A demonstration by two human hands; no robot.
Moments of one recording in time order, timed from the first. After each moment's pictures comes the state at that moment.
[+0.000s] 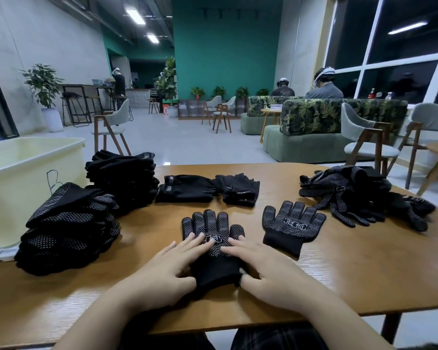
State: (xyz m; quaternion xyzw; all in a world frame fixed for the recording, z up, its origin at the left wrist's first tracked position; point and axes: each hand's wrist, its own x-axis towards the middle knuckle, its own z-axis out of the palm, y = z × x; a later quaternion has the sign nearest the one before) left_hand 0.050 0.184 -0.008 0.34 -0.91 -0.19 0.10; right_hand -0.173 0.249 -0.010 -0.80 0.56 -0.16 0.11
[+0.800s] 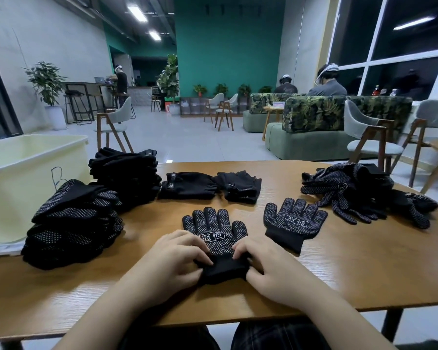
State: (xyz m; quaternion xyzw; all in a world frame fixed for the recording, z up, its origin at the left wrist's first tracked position) left_hand 0.056 0.184 -0.013 0.29 -0.92 -0.08 0.24; right_hand -0.176 0.254 -0.012 -0.79 0.55 -0.27 0.10
